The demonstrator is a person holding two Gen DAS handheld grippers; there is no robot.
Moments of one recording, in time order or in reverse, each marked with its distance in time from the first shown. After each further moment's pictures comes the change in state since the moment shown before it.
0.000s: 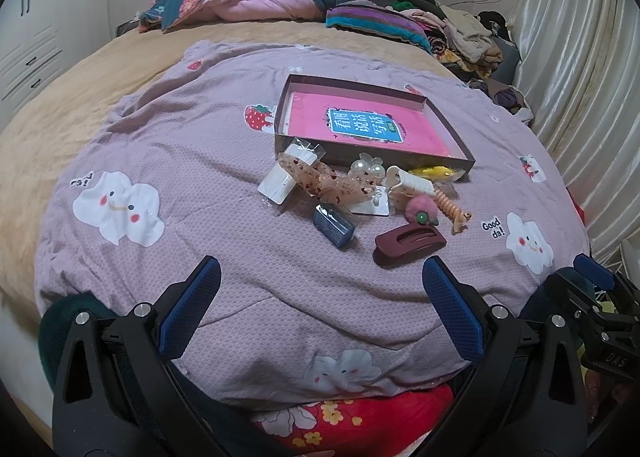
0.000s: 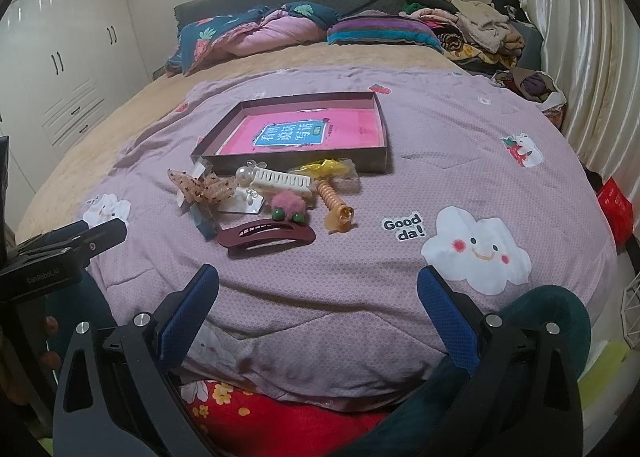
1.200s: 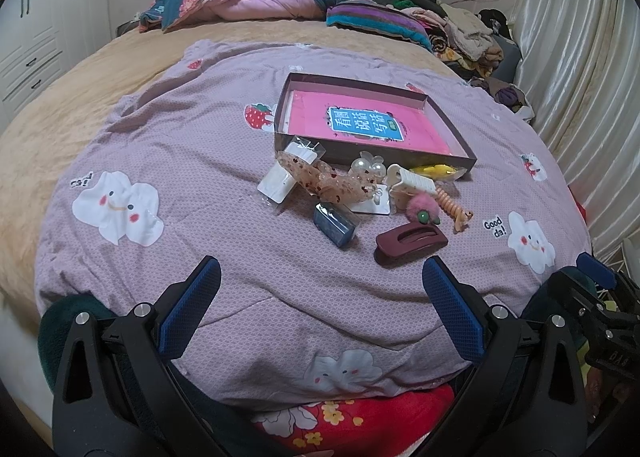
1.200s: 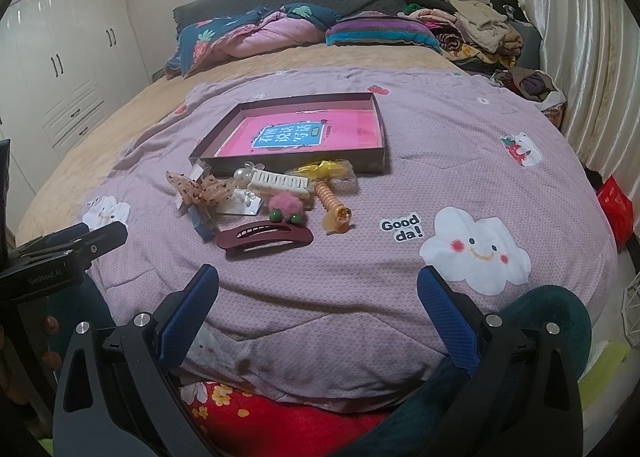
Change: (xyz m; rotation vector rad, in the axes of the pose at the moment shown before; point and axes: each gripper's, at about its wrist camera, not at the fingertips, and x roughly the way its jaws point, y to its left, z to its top) left arm -0.003 -0.002 0.000 0.001 -0.001 -0.003; right arm 0.000 -0.002 0.001 0.008 -0.004 0.001
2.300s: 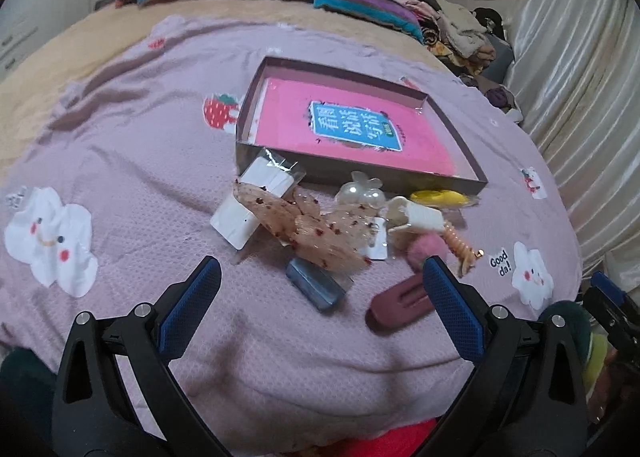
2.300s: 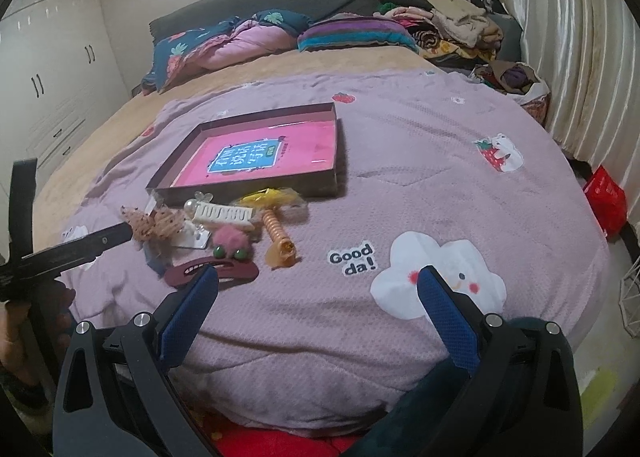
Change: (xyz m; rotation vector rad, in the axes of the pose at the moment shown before) left arm 0.090 0.013 0.040 -0.053 0.072 -0.121; right arm 0.024 -0.059 0.027 0.059 -0.016 -0.039
